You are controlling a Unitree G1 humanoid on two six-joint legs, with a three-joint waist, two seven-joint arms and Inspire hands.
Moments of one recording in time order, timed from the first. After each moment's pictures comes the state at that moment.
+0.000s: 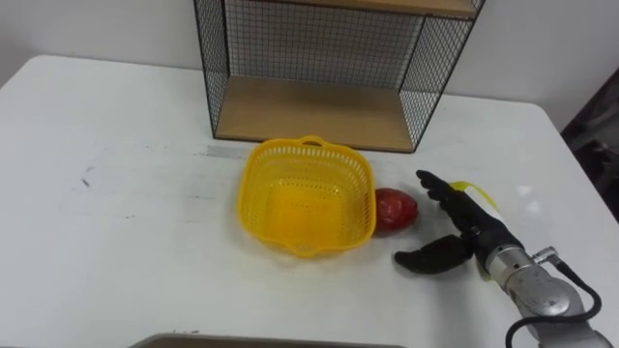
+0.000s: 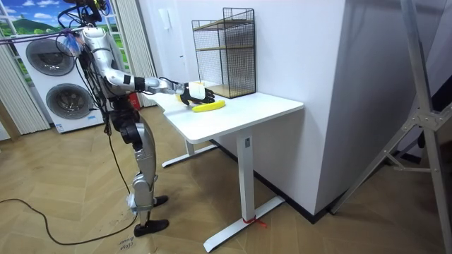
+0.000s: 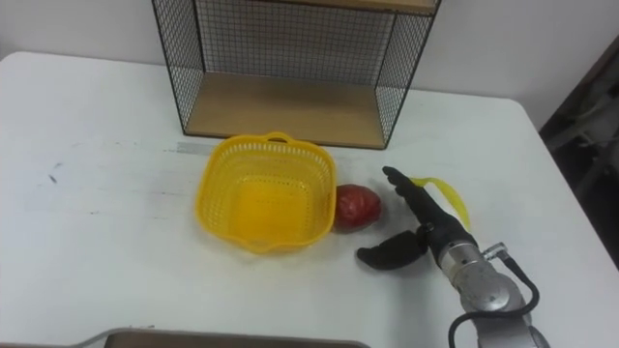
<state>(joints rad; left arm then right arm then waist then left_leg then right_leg) 0.21 0.23 0.05 1.16 0.26 0.07 -0.05 0.01 -0.42 0.06 0.29 -0.17 0.00 0.22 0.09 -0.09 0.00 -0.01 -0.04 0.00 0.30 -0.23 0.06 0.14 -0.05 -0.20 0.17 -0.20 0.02</state>
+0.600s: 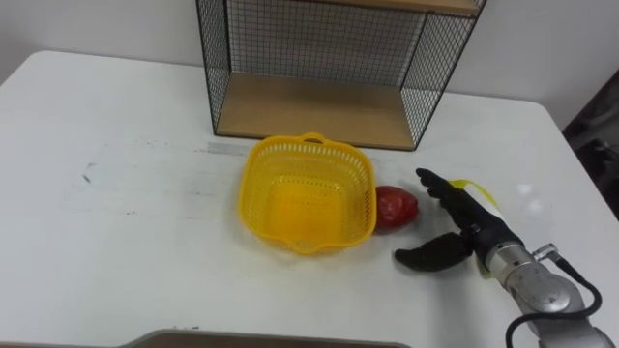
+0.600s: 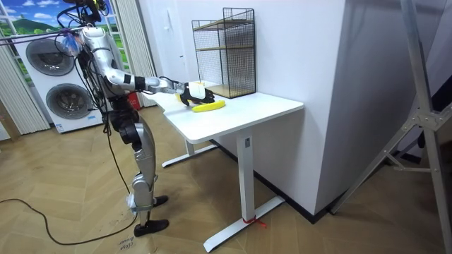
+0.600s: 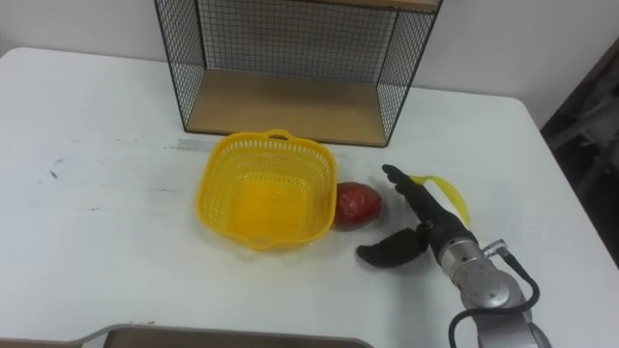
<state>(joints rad) 0.19 0.23 0.05 1.16 0.28 0.07 -0.05 0.00 -0.41 0.06 0.30 -0.17 0.00 0.22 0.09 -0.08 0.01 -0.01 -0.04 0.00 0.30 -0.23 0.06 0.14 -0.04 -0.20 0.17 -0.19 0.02</state>
